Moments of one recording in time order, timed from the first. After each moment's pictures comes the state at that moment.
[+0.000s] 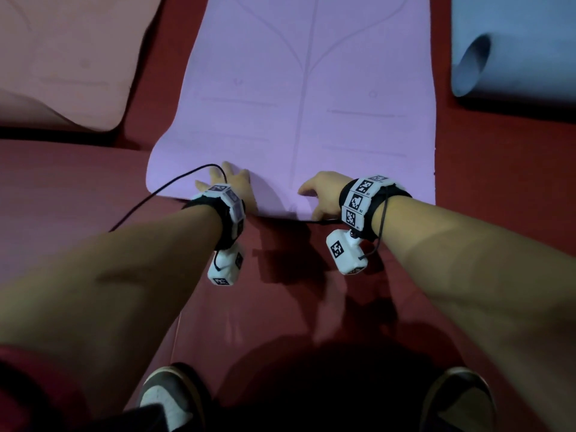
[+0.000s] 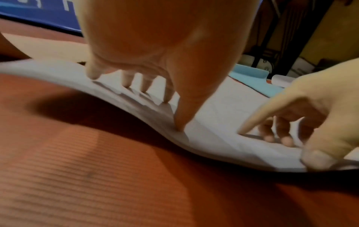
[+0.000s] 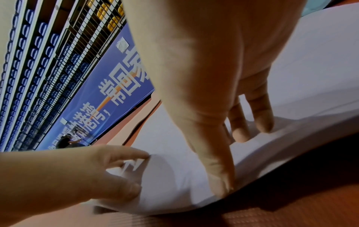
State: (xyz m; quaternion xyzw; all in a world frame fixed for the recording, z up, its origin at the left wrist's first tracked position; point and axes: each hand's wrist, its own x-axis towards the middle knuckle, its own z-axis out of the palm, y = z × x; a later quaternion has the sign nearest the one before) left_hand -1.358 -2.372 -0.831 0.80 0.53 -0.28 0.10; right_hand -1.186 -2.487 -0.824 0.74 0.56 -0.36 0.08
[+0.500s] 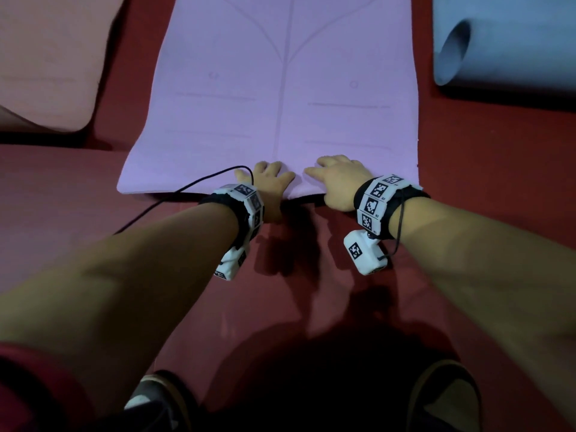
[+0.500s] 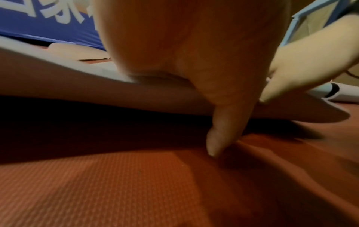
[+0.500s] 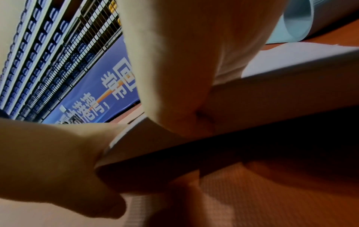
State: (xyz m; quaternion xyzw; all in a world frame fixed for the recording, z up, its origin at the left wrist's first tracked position) left_hand -1.302 -2.420 -0.840 0.93 0.26 -0.24 0.08; right_hand -1.148 -2.523 -0.823 0.76 0.59 -0.23 0.12
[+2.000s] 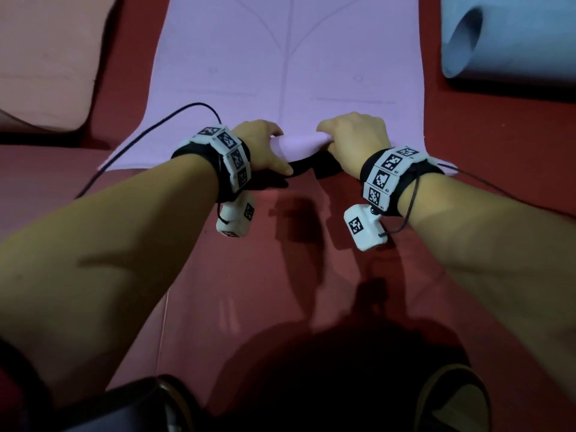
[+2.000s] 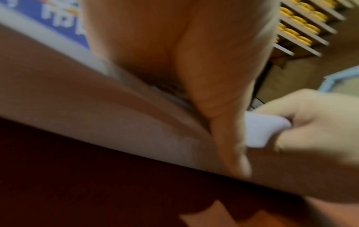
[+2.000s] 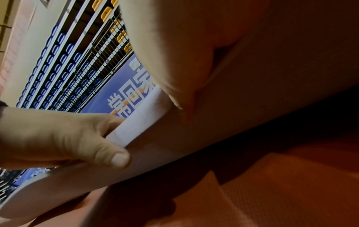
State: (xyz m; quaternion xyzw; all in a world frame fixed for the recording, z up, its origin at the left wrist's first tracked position) left_hand -1.272 -2.355 -0.791 0.88 0.36 -0.16 0.28; right_hand -1.124 -2.493 -0.795 0.83 0.56 -0.08 0.00
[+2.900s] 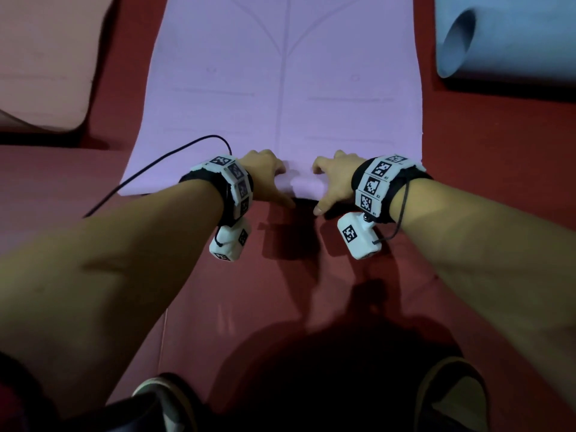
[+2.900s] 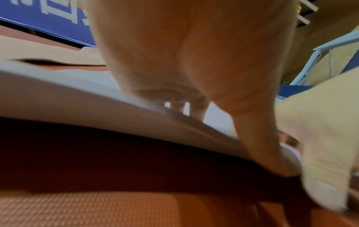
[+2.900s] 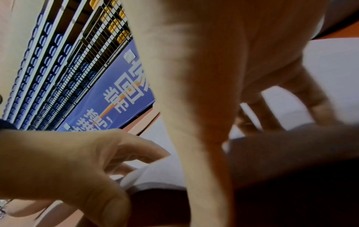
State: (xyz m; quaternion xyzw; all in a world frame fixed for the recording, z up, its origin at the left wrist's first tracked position) left_hand -1.288 -2.381 -0.815 0.90 0.26 -0.30 0.19; right_hand -1.142 -2.506 -0.812 0.78 0.50 -0.34 0.15
